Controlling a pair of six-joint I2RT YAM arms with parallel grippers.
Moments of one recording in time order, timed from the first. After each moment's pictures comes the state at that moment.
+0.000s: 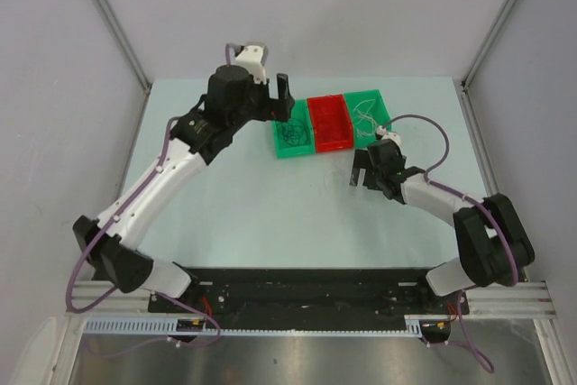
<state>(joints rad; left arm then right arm) -0.60 1.49 1.61 -0.45 -0.14 -0.23 0.42 1.43 0.76 -0.16 0.24 0.48</state>
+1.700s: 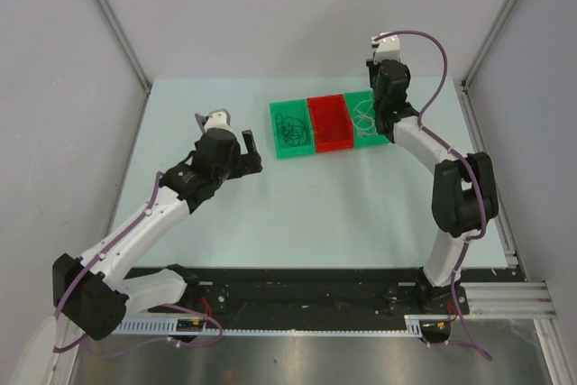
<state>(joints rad) -0.54 1.12 0.96 -0.47 -0.31 -0.56 0.30 1.81 1.39 0.42 0.38 -0.18</state>
